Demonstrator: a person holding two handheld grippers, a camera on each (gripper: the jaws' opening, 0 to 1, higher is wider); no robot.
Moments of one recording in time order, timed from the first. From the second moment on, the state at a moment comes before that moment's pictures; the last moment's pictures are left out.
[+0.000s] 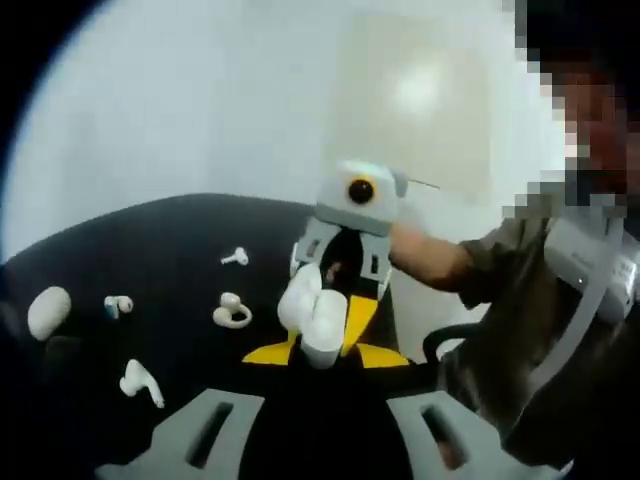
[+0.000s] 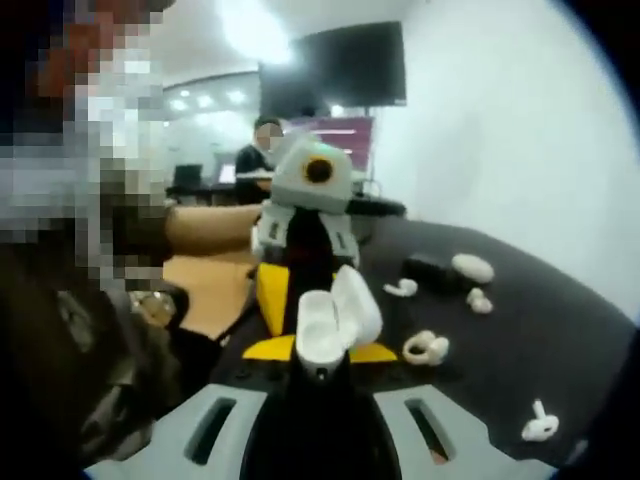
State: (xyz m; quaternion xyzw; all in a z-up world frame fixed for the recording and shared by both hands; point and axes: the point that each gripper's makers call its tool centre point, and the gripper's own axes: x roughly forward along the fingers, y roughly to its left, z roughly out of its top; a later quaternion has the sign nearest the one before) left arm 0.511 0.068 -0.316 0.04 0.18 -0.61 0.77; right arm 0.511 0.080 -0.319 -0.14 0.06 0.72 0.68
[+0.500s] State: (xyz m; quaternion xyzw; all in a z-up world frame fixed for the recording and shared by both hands) left arm 0.516 0.072 -0.316 0.04 0.17 -0.60 0.78; right arm 0.520 0.066 -0.317 -0.15 0.06 0.69 0.71
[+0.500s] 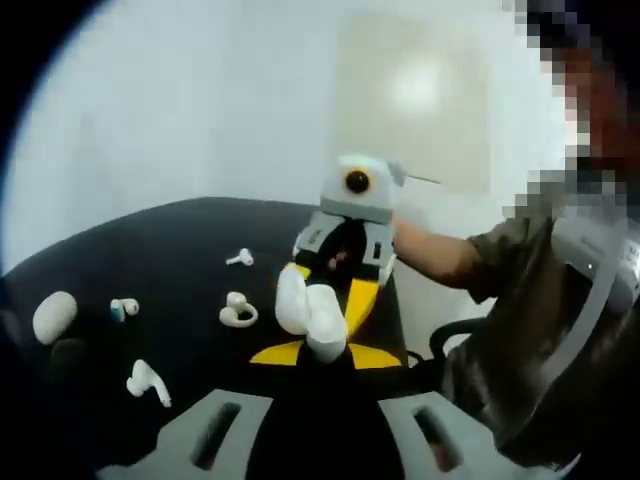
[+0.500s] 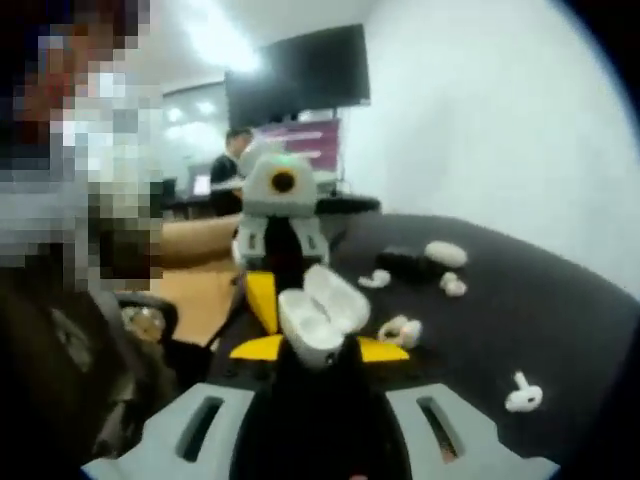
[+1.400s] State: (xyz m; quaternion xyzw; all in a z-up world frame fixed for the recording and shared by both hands) left arm 0.520 0.071 -0.309 0.03 0.14 -0.60 0.78; right arm 0.624 -0.044 -0.313 0.04 0.21 0.36 0.91
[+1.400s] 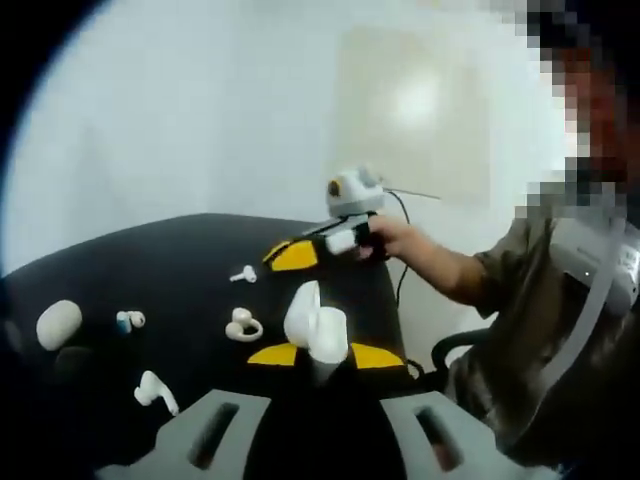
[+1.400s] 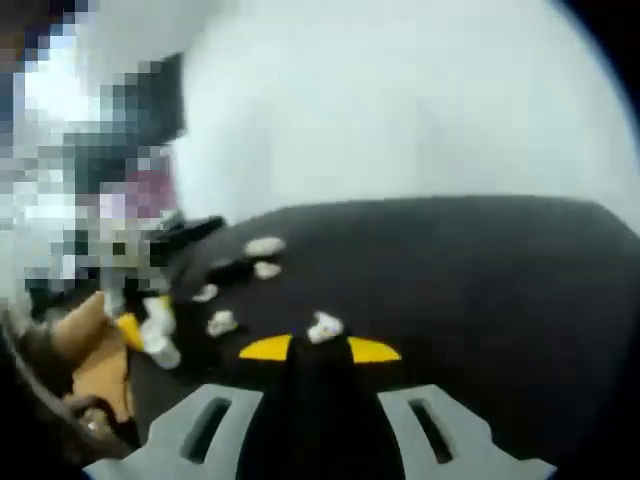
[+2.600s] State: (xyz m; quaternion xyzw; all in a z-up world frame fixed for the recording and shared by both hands) left arm 0.520 0.071 -0.309 0.04 0.13 -0.61 0.78; right arm 0.644 -0.035 -0.316 -0.10 0.19 0.35 0.91
